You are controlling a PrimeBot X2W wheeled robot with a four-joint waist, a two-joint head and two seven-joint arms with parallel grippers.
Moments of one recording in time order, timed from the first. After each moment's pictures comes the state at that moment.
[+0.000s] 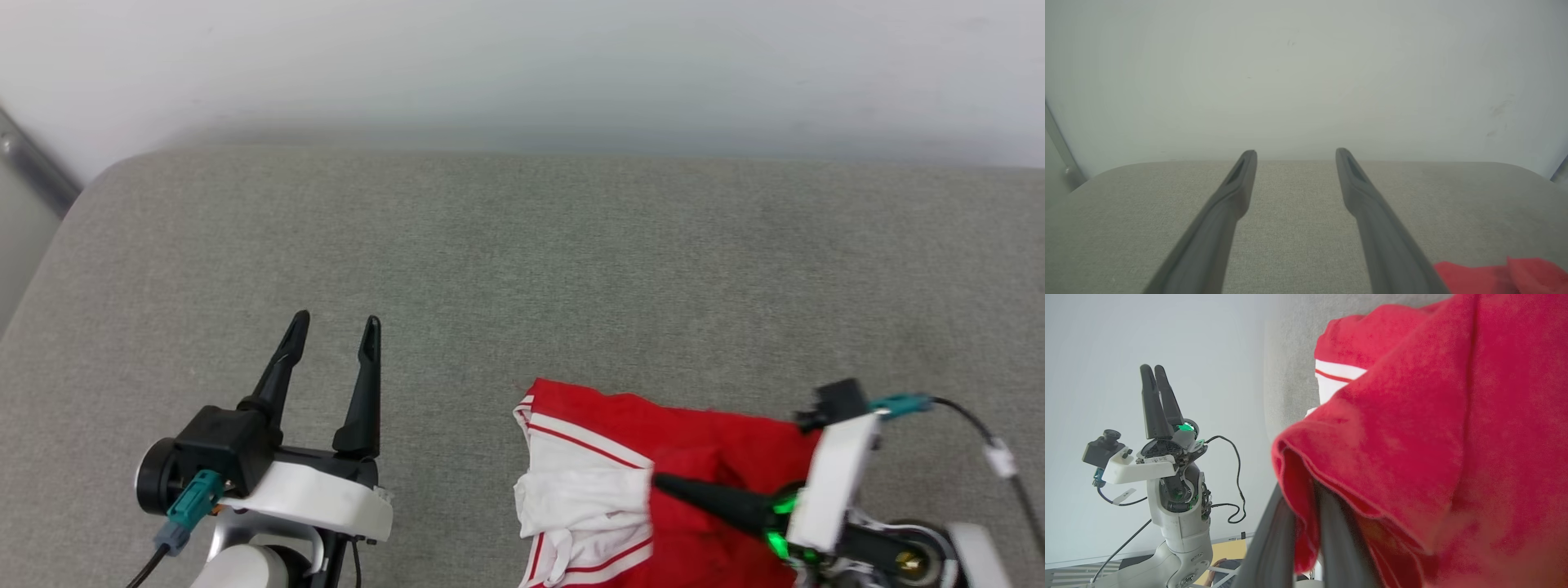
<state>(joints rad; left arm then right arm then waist) -0.13 0.40 -0.41 -0.12 -0.50 0.25 -0.20 -0.14 -0.05 -0.03 0.17 1.18 0.13 1.04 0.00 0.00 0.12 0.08</state>
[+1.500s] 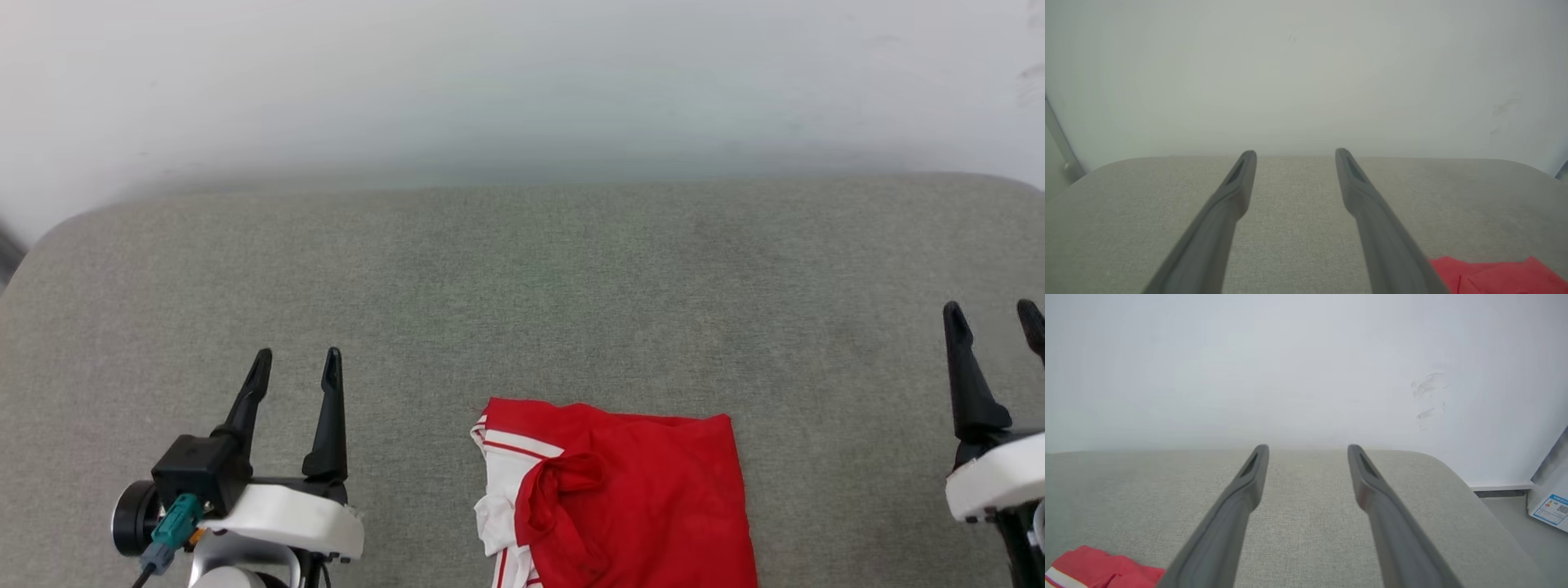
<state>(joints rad) -0.09 0.40 -0.37 -0.04 -0.52 0.27 -0.24 -0.06 -0.20 -0.16 -0.13 0.24 0.13 0.13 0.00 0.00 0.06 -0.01</state>
